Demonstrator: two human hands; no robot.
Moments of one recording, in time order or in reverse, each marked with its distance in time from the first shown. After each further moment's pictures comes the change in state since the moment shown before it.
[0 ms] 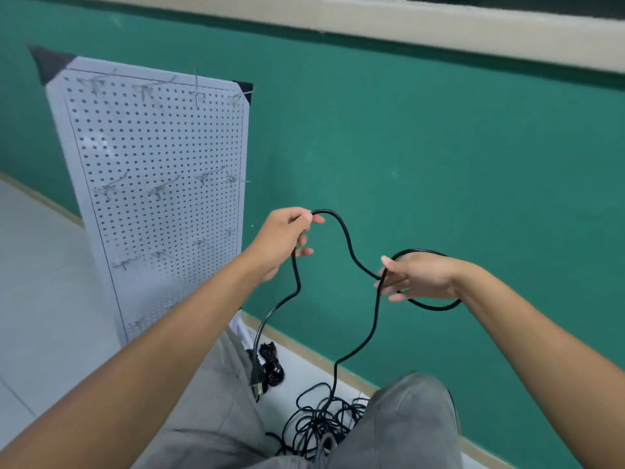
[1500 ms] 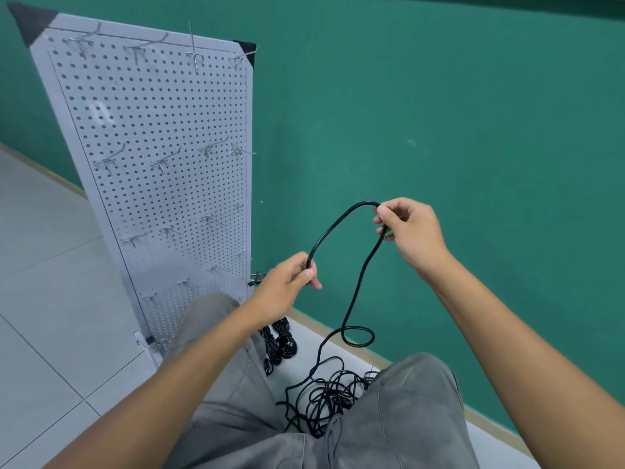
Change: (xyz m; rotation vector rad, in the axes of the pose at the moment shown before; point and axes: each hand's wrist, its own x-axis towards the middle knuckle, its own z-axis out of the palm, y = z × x) left_hand -0.049 -0.114 -0.007 0.382 -0.196 0.019; right_hand 0.017 -0.011 0.057 0.018 0.599 -0.549
